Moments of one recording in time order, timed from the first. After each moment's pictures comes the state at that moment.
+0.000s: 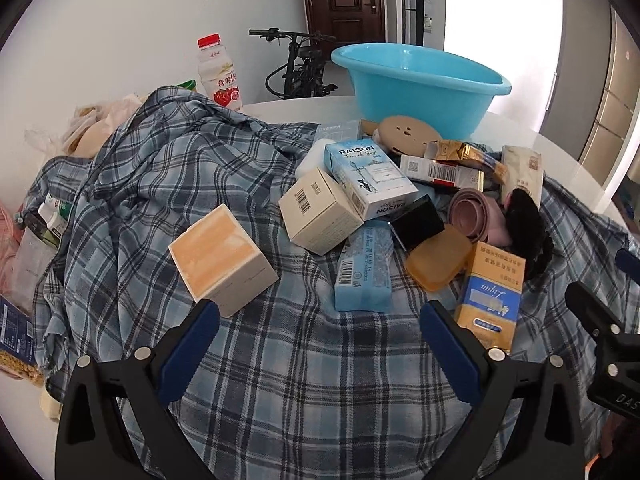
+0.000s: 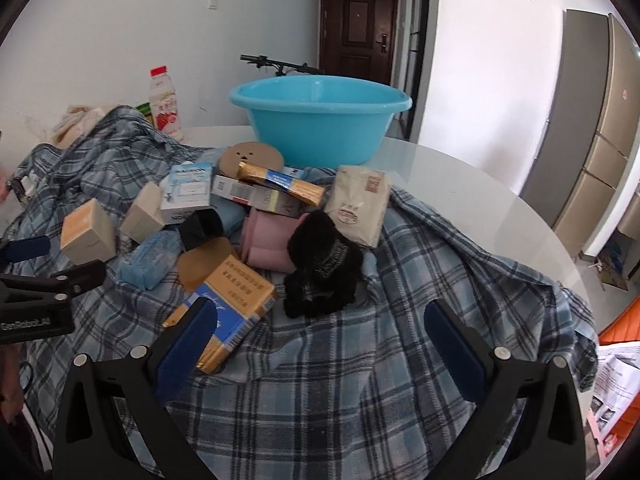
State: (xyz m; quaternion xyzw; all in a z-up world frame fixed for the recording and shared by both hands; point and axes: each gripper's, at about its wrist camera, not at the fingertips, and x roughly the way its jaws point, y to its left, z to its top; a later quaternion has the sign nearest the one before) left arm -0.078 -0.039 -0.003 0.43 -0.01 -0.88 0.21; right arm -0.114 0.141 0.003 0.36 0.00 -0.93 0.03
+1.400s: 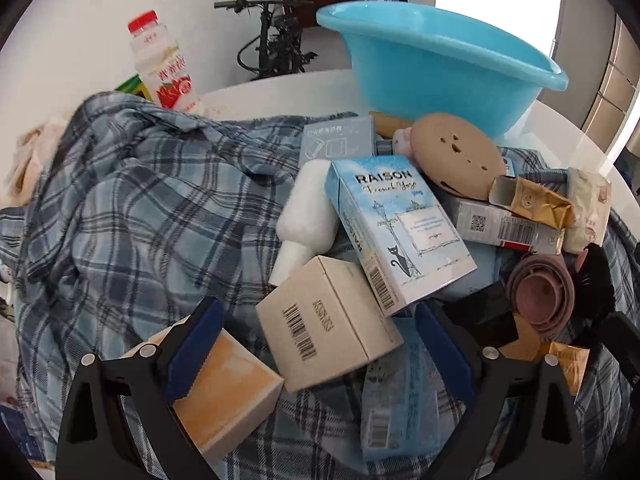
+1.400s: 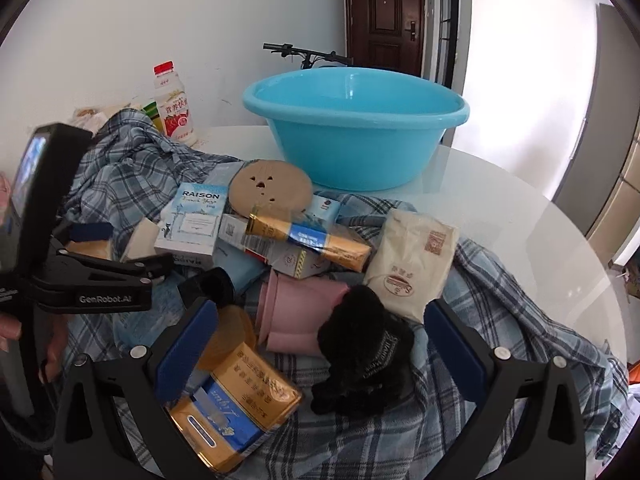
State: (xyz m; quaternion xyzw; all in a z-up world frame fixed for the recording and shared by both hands) left arm -0.198 -0.105 -0.033 0.50 -0.01 -0.84 0.19; right arm -0.208 0.131 0.001 0.40 -0.01 -0.91 0.08
